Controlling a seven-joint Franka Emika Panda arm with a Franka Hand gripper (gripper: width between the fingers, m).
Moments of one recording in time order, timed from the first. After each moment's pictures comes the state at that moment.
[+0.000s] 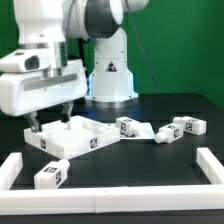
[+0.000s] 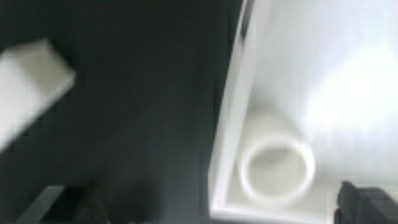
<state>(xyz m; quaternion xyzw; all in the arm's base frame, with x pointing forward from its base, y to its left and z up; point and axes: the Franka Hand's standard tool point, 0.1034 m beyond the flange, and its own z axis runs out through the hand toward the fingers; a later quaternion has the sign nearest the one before) 0.457 -0.158 0.060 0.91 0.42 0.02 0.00</state>
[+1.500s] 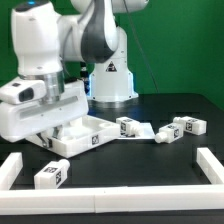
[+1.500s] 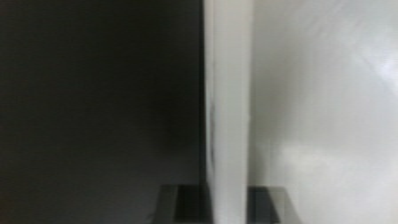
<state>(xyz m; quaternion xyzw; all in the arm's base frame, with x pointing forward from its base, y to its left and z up) 0.462 -0.169 0.031 0.94 0.33 -0.01 -0.02</state>
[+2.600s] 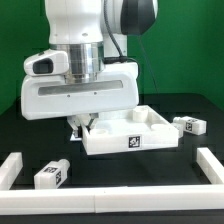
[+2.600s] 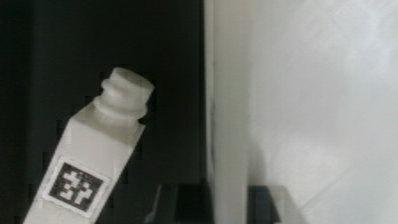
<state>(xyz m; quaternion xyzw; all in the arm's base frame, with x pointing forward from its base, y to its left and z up) 0.553 -0.081 0.071 1.00 0.07 -0.01 -0.01</state>
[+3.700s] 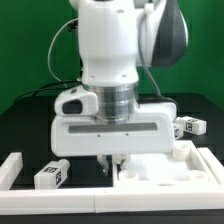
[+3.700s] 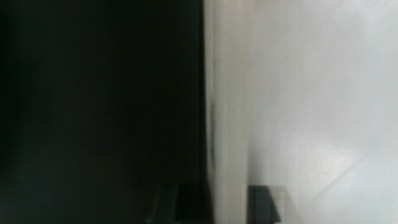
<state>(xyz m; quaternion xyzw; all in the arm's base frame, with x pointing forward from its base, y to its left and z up) 0.602 -0.024 0.012 1.00 -0.01 -0.01 -0.01</state>
